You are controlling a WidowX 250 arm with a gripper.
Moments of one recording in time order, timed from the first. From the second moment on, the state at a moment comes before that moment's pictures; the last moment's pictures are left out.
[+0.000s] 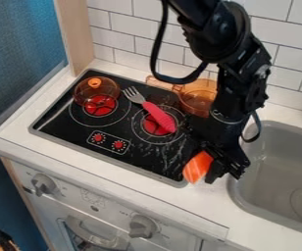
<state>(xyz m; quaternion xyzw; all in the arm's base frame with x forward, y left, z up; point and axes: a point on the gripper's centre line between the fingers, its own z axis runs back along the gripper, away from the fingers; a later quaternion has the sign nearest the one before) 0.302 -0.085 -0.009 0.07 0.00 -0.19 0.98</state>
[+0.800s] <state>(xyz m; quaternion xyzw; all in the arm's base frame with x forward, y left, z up) 0.317 -0.092 -0.027 0.06 0.02 -0.19 0.98</state>
